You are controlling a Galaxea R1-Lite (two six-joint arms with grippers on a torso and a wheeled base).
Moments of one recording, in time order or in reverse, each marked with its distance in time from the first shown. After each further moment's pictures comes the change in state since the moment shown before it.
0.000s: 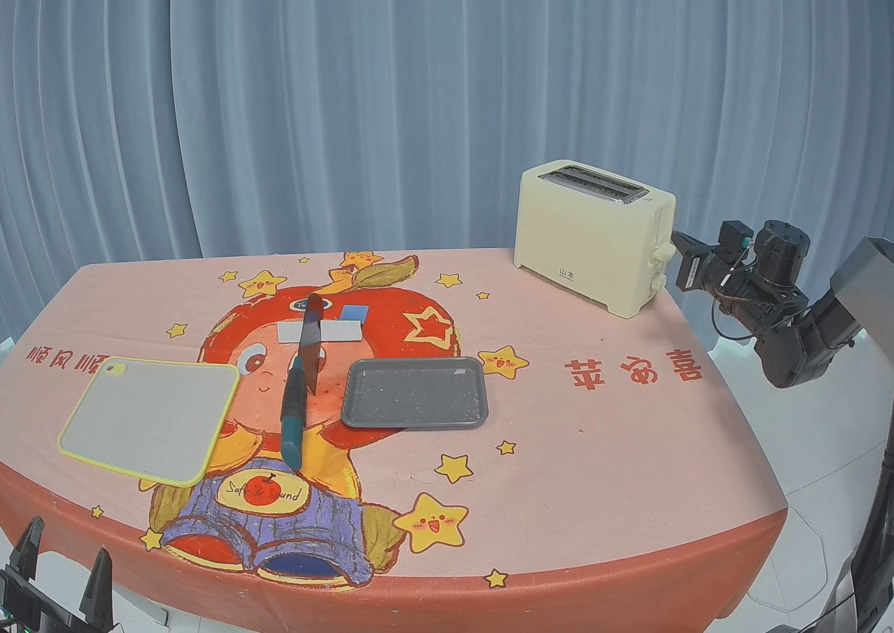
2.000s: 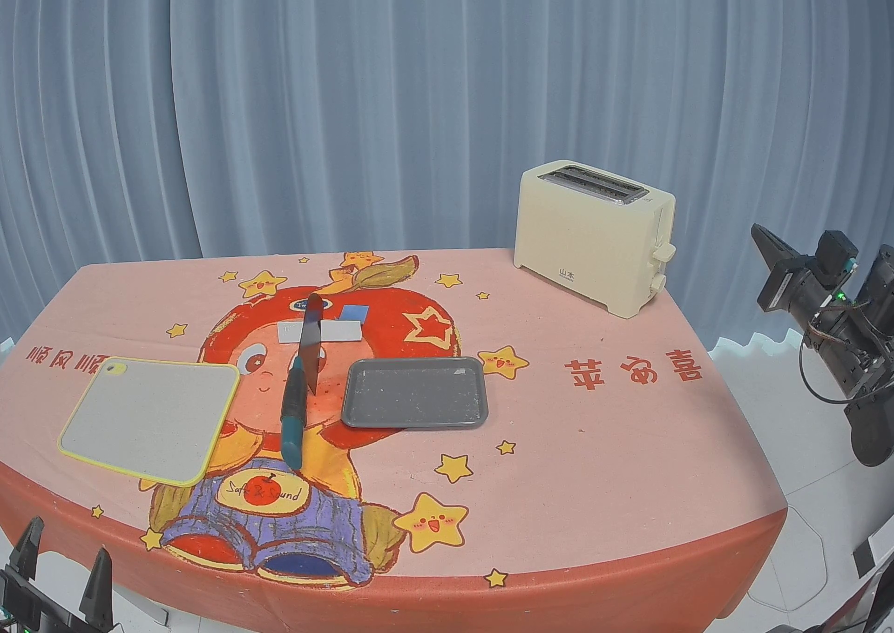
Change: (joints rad) left arm 0.000 0.000 0.000 0.000 0.000 0.000; right arm 0.021 -0.492 0.582 -0.238 -0.092 0.010
